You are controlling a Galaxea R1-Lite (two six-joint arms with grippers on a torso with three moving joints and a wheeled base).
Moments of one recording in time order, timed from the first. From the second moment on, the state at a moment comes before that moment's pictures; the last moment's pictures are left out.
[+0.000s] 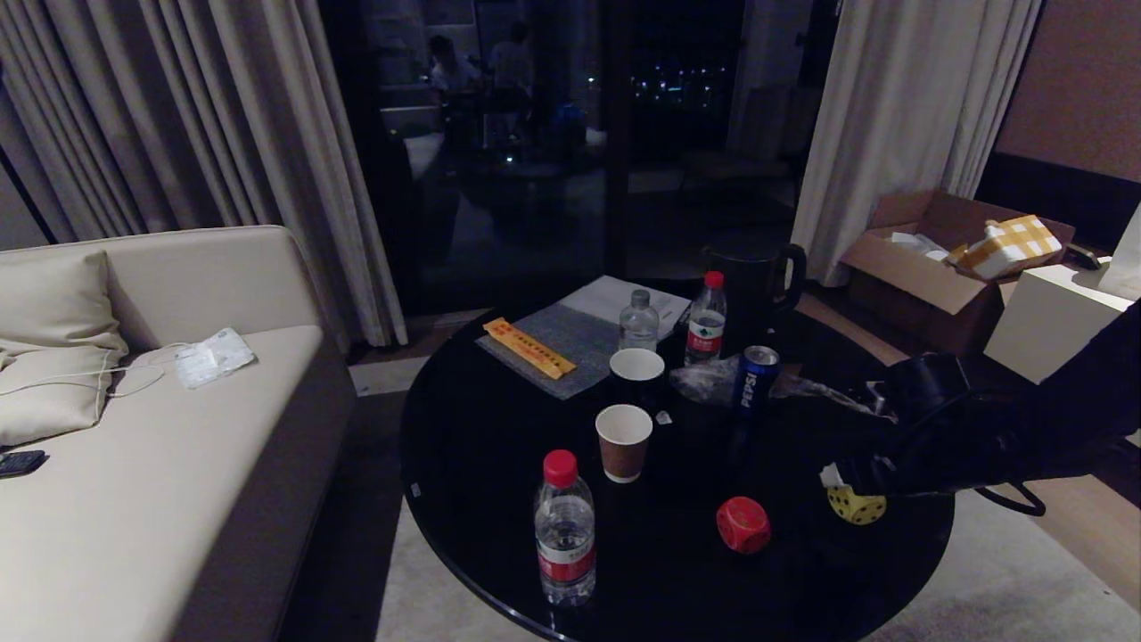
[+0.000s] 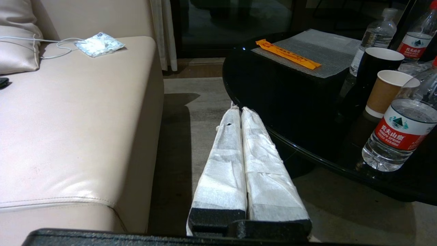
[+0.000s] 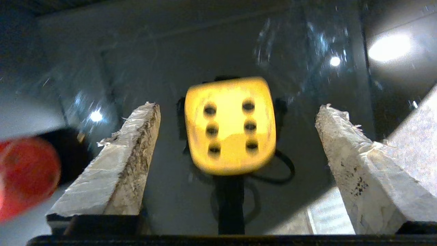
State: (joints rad) left arm -0.01 0.00 0.00 0.00 0.04 -0.01; right arm 0.01 2.13 -0.88 -0.30 -0.04 0.00
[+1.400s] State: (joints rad) left arm -0.01 0.00 0.00 0.00 0.04 -0.01; right arm 0.01 1.70 -0.59 -0.25 -0.04 0.00
